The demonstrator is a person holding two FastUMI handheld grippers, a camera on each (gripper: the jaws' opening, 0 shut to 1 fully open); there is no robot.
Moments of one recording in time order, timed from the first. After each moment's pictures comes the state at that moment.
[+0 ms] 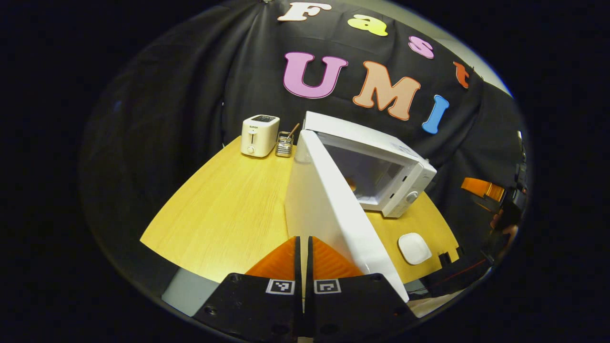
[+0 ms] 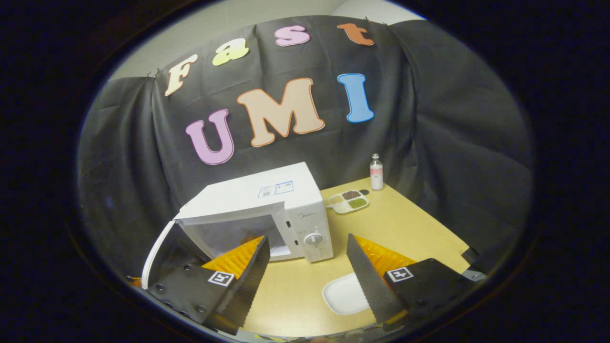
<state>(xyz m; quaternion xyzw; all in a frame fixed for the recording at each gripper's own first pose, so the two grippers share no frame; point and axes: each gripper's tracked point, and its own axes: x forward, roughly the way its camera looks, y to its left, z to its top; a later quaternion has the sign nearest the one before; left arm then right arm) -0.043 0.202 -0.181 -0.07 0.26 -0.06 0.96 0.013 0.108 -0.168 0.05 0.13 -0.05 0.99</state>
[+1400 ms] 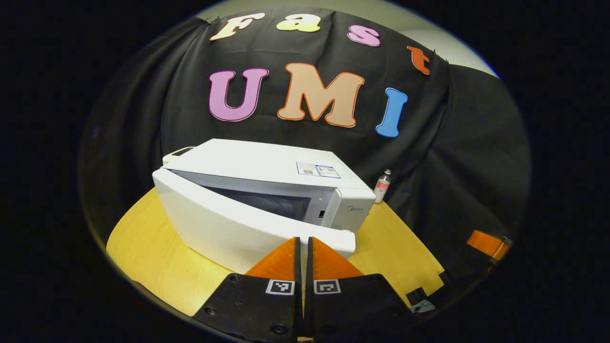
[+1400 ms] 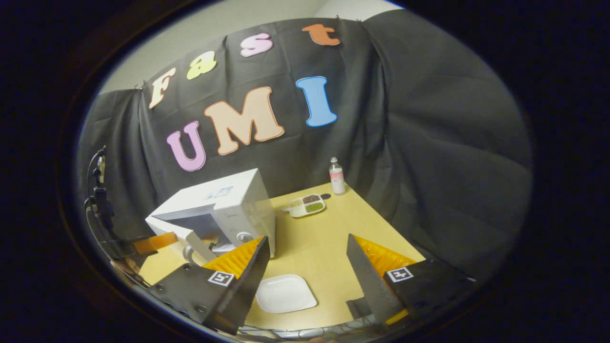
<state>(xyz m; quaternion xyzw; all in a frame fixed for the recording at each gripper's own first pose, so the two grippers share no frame) 0.063 -0.048 -0.167 -0.01 0.19 -0.13 0.97 -0.021 -0.065 -0.166 0.06 0.12 -0.08 0.99</state>
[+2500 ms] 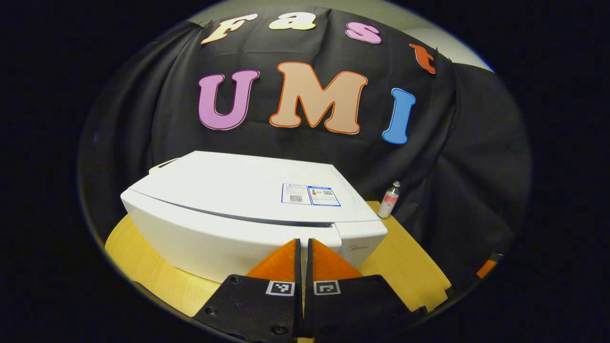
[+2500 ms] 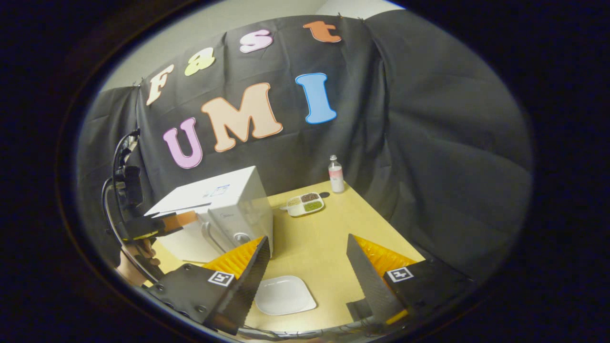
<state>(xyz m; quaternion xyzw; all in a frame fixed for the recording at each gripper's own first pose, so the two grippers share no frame) 0.143 -0.088 -0.159 0.00 0.16 -0.12 0.98 -0.005 -0.061 -0.176 0.05 0.13 -0.08 0.99</state>
